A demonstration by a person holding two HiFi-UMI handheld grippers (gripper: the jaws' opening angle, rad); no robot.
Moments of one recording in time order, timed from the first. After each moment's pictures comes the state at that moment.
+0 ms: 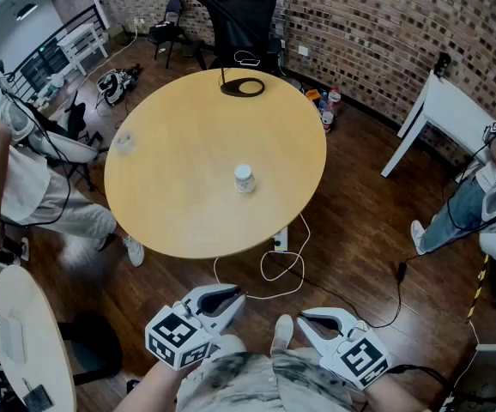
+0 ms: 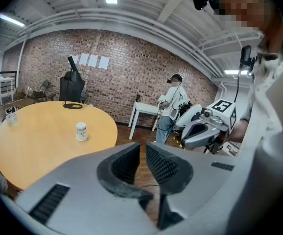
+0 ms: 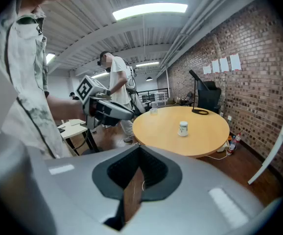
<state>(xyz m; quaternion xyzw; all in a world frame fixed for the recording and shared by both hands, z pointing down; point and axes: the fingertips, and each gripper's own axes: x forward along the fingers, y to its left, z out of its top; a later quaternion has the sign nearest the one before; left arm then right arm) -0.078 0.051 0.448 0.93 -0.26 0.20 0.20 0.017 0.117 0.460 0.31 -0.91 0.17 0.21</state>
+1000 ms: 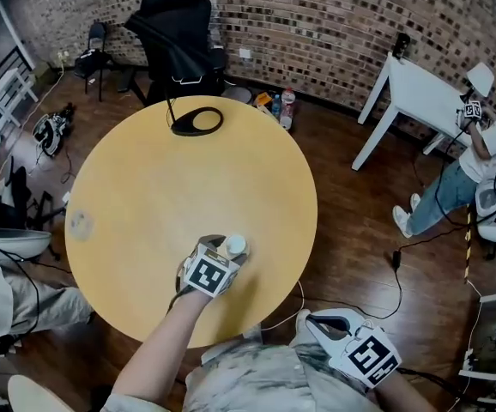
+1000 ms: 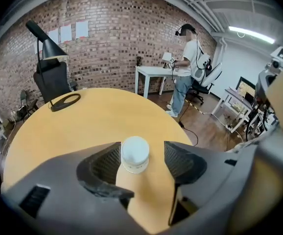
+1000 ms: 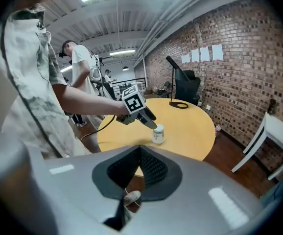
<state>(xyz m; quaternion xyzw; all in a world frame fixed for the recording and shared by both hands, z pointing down) -0.051 -0.284 0.613 0.88 -0.17 0.43 0.13 0.012 -0.072 0.483 0.42 -0.83 0.22 0.28</state>
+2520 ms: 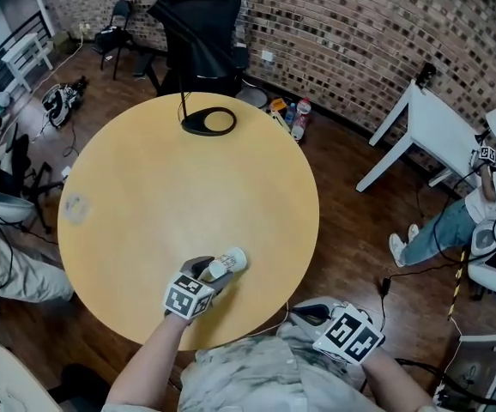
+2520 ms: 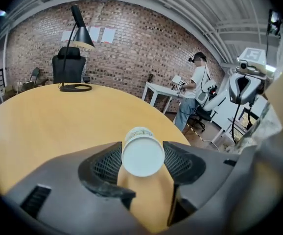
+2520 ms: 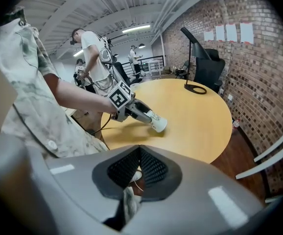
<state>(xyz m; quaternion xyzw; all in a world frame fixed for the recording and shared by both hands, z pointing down) -0.078 -0.278 0.658 0.90 -0.22 0.29 0.22 0.032 -0.132 0.531 0.29 -0.84 0.26 0.38</state>
